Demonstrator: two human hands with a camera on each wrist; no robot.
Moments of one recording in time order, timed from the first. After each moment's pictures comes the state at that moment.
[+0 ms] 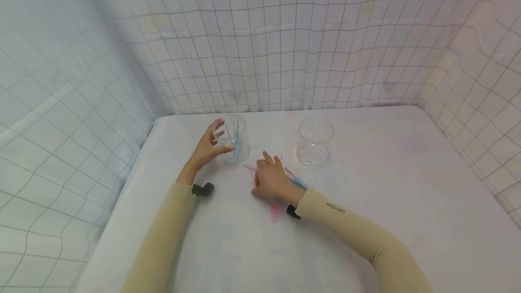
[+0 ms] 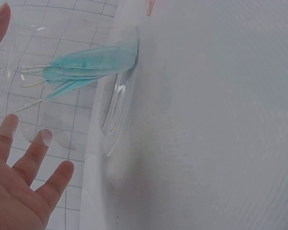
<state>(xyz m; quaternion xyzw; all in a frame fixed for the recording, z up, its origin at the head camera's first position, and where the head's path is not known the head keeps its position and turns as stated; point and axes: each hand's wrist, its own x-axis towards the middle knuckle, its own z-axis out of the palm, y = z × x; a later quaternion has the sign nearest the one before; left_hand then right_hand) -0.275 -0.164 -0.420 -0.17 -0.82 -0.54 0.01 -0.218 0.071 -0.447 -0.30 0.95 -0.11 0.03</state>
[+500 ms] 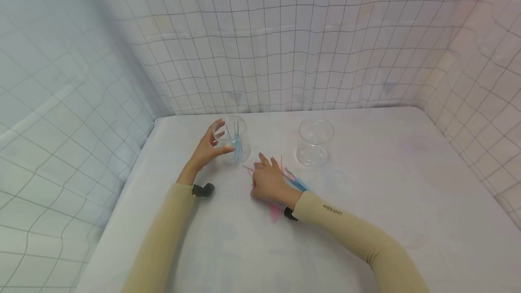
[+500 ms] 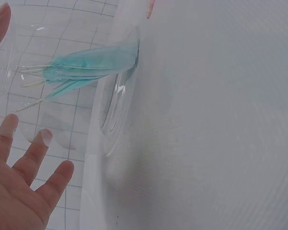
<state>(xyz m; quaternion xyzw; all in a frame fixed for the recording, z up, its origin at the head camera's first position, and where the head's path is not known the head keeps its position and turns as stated) -0.275 -0.165 -0.421 -0.17 -0.82 -0.54 0.01 -0.215 0.065 -0.448 -0.31 0.95 -0.10 0.00</state>
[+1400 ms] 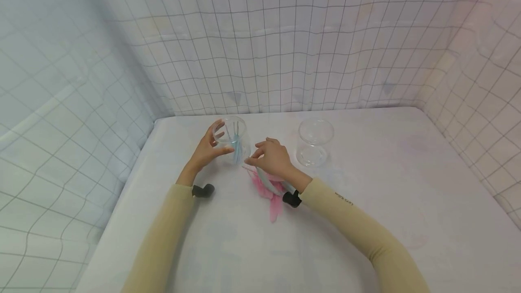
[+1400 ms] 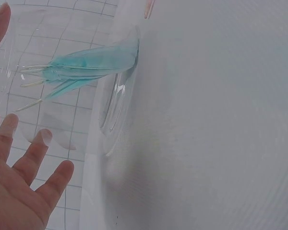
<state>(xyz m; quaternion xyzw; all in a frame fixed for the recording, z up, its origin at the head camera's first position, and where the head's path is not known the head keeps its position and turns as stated) -0.287 -0.168 -0.437 -0.17 -0.82 -0.55 0.01 -0.240 0.079 -0.398 -0.22 0.91 -0.34 0.01</state>
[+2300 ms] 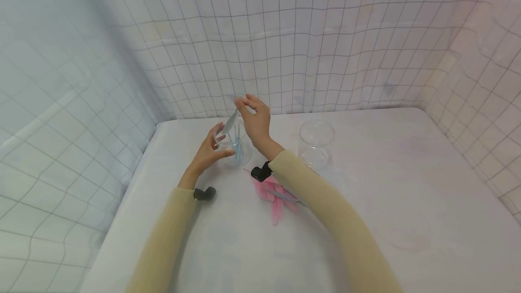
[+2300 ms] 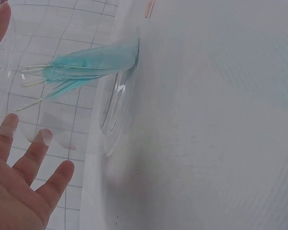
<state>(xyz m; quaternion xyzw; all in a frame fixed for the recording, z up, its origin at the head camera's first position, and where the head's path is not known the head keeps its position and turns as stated) -0.296 -0.171 -0.449 -0.16 -0.82 -0.55 0.01 -0.300 0.022 -0.351 -0.09 0.71 -0.69 -0.14</state>
